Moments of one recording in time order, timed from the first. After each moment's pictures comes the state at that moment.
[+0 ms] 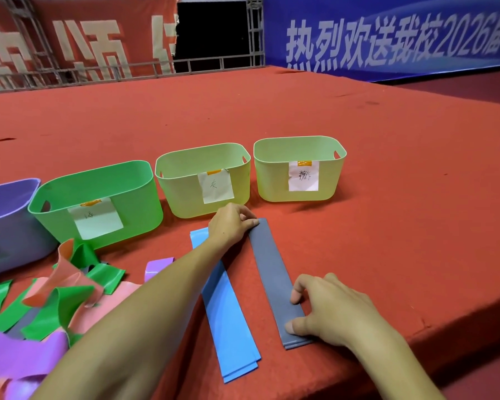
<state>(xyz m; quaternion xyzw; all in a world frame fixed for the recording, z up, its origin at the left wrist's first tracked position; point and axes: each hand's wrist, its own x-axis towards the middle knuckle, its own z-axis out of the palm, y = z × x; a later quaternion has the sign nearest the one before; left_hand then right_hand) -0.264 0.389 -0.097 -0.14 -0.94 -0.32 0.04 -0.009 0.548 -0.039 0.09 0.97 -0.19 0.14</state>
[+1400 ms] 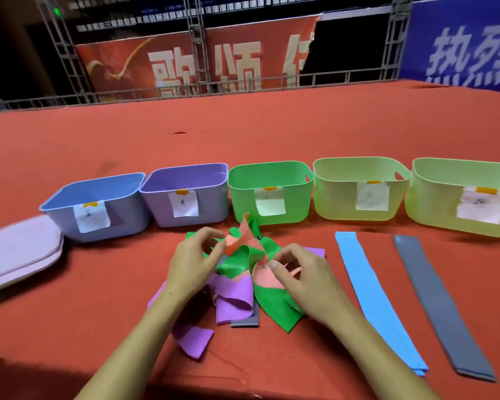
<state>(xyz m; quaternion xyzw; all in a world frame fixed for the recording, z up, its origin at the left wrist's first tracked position) -0.062 0.026 -0.056 0.00 -0.90 -0.36 0.25 -0.062 0.290 -0.053 -0.24 0.84 -0.47 -0.09</state>
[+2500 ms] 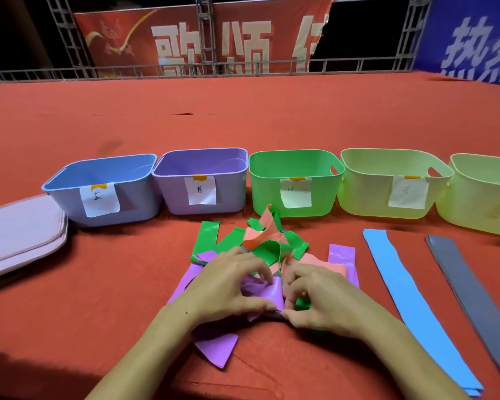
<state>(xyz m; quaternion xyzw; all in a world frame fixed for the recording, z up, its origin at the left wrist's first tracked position) -0.040 0.014 -0.066 -0.25 -0.94 -0.23 0.09 -0.070 0.266 -0.058 -0.40 0.88 -0.23 0.05</state>
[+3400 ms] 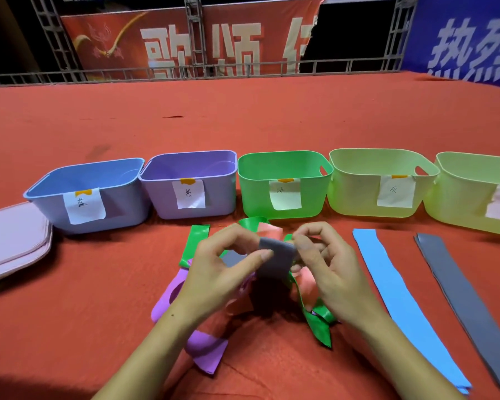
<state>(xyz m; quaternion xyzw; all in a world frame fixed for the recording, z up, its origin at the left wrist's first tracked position) -0.030 0.054 -0.028 -0.17 -0.79 -0.53 0.26 -0.056 0.261 -0.027 -0.27 0.70 -0.66 -0.07</state>
